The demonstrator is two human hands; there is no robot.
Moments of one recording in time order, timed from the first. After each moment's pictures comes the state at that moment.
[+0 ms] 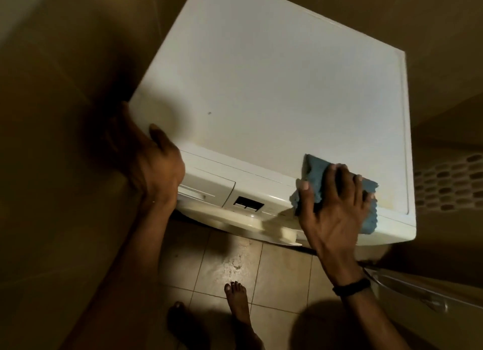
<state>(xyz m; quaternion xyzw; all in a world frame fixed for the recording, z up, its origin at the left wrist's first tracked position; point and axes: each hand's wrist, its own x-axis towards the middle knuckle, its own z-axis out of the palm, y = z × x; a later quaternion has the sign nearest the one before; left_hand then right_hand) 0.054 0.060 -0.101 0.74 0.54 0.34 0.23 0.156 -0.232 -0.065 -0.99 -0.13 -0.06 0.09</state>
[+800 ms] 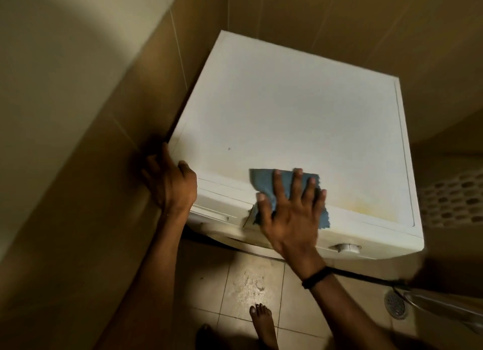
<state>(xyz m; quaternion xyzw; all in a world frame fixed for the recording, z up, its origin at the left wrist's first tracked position) 0.042 0.089 -0.079 0.78 0.53 0.19 0.27 0.111 -0.141 -0.067 -0.97 -0.23 -0.02 0.07</state>
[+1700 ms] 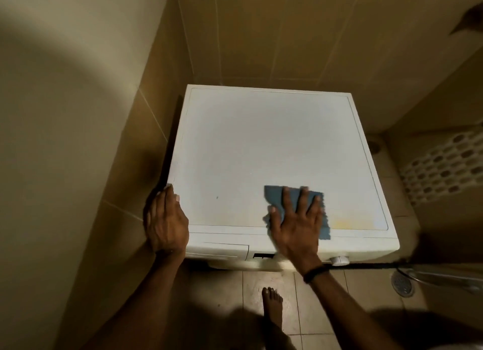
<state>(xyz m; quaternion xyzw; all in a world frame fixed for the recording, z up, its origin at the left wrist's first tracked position) 0.051 0.140 -0.088 0.90 0.34 0.27 0.11 0.159 -0.132 -0.059 -0.99 -0.08 -0.01 0.11</state>
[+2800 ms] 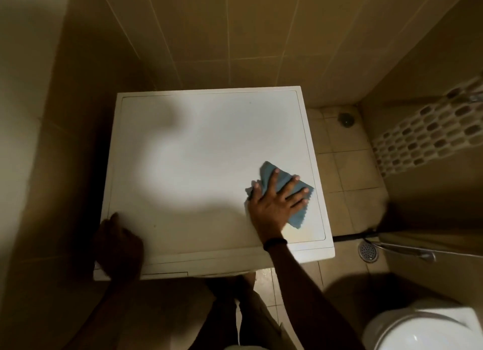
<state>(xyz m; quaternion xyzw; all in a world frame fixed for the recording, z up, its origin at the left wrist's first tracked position) 0.114 0.091 -0.040 0.87 0.47 0.10 0.09 0.283 -0.180 -0.018 -0.97 0.13 0.14 0.13</state>
